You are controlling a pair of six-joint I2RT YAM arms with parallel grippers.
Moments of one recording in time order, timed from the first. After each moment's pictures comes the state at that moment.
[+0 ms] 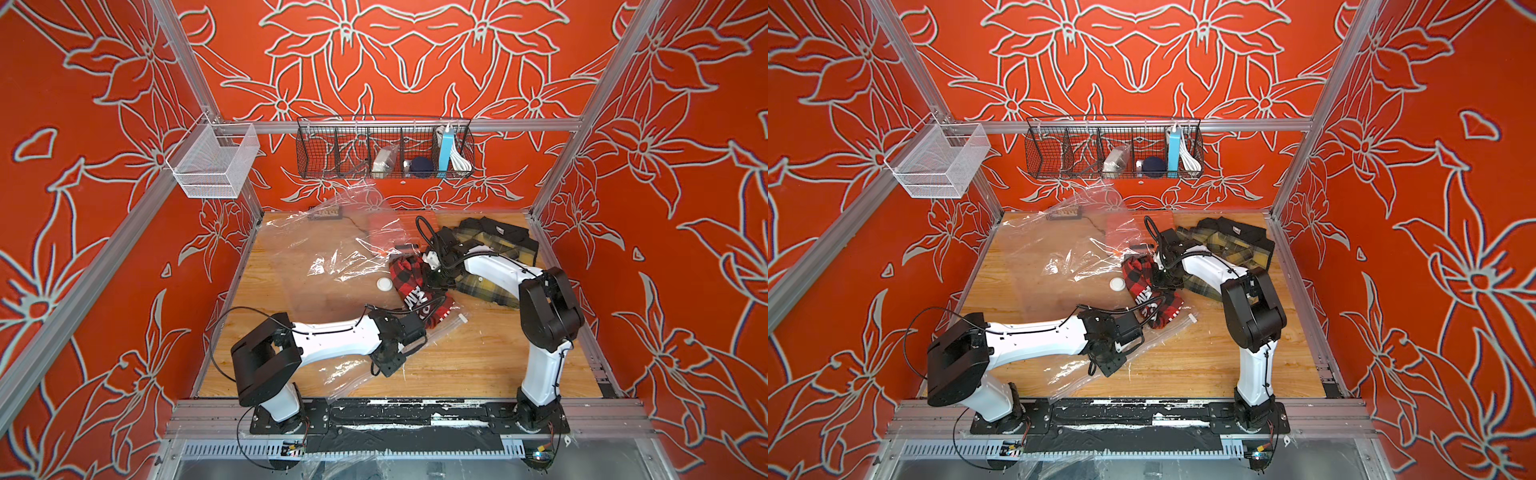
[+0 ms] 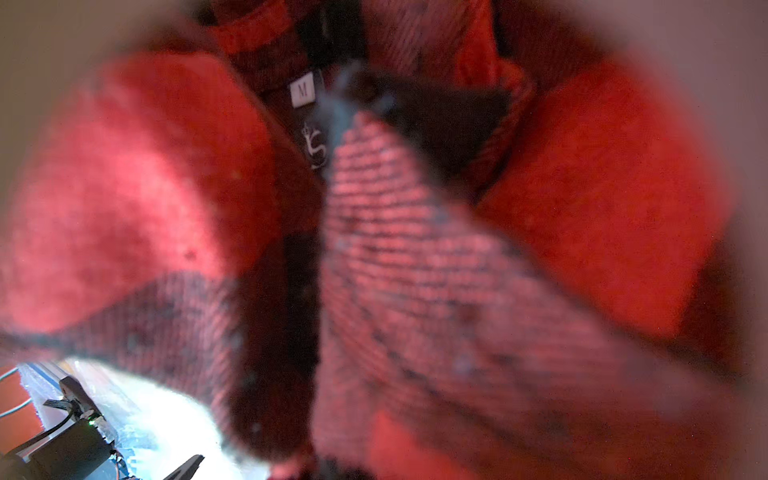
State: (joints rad) left arm -1.04 1.61 1.00 -0.87 -0.09 -0.23; right arm 0.49 1.91 1.42 -0.80 -0.34 0.36
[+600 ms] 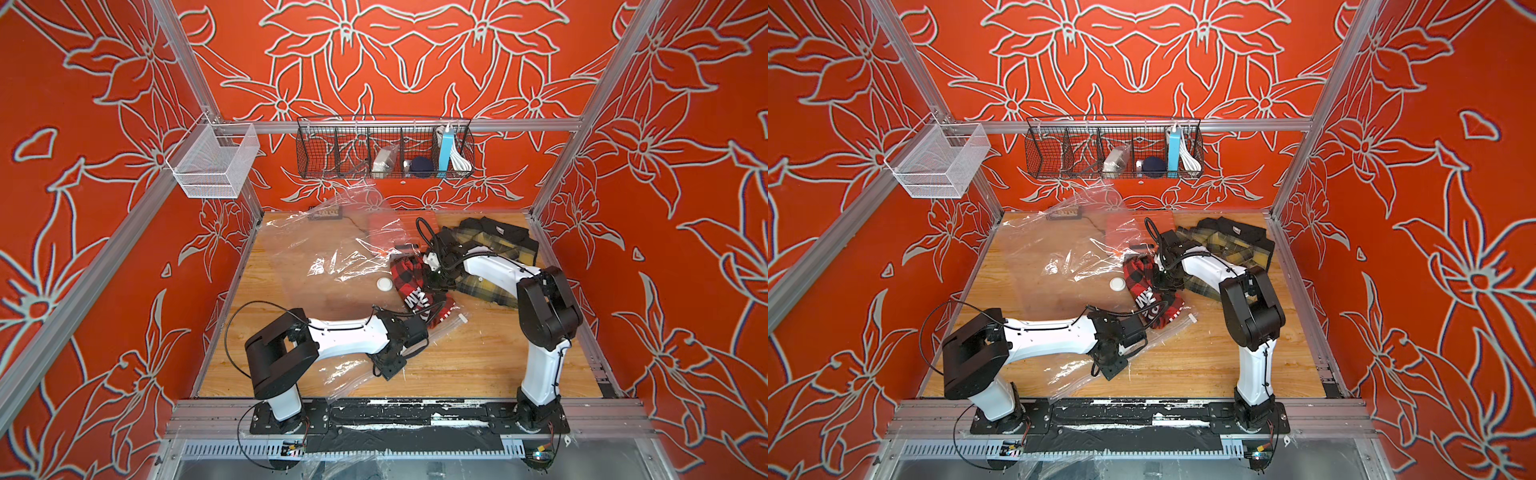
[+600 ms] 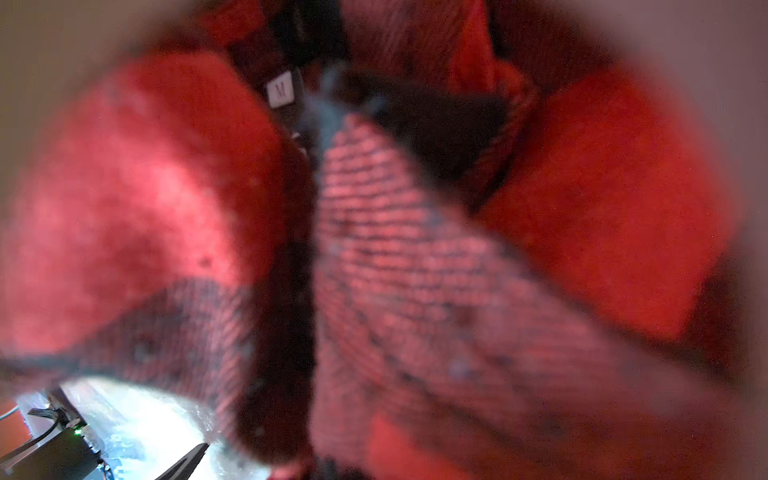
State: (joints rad) left arm -1.04 1.69 1.00 -0.87 -0.07 -0.23; right arm 0.49 1.93 1.40 -0.78 -0.33 0.36
